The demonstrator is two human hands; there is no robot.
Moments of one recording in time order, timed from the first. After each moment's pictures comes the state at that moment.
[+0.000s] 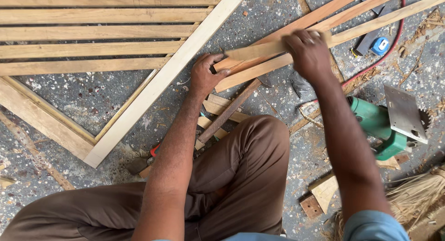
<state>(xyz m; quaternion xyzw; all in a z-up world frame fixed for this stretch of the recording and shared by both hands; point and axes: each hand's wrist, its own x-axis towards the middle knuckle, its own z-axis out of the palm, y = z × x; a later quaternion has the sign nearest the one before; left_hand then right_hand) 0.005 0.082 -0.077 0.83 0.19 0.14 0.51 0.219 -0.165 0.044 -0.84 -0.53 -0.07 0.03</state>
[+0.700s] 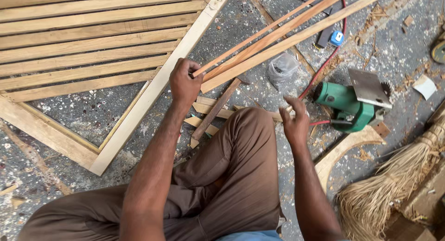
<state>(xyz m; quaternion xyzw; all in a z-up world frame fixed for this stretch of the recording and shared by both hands) -0.033 0.074 0.024 0.83 0.17 0.26 0.47 0.008 -0.283 0.070 -0.92 -0.10 0.01 0.37</state>
